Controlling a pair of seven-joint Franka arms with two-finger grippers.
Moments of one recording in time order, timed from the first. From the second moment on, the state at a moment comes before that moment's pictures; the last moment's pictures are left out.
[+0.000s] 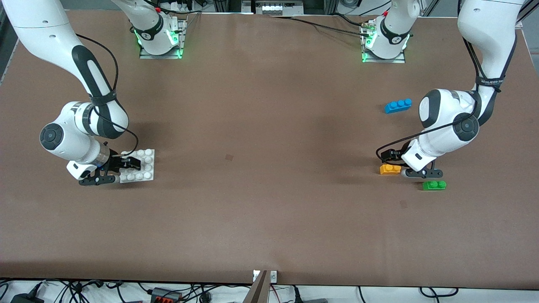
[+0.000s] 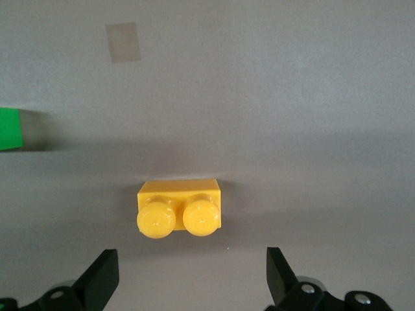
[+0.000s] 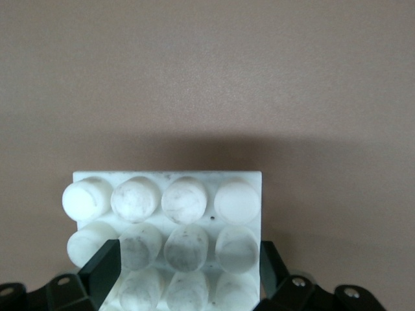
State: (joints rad) left arm 0.16 0.39 -0.24 -2.06 -0.02 2.43 -0.06; right arm -0.05 0.55 0.00 -1.96 0.10 2.51 -0.24
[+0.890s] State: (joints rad) left arm 0.17 0.47 -0.24 -2.03 0.05 2.49 -0.05; right arm -0.06 0.56 0.00 -1.96 0.10 2.51 -0.26
